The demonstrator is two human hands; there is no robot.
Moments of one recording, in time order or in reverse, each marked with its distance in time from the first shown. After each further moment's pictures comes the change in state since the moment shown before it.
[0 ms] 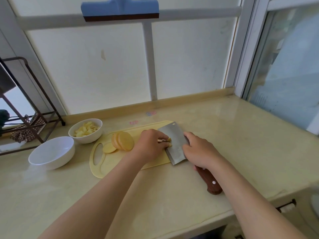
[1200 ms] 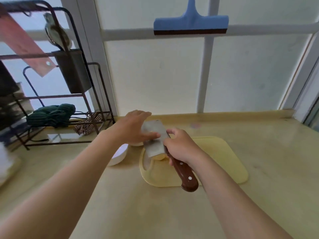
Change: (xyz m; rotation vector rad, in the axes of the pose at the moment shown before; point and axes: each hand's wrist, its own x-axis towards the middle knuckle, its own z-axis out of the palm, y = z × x) left_hand -0.009 -0.108 -0.192 0.527 0.027 -0.022; right_hand 0.019 -0.184 0.057 0.512 -0.231 -0.171
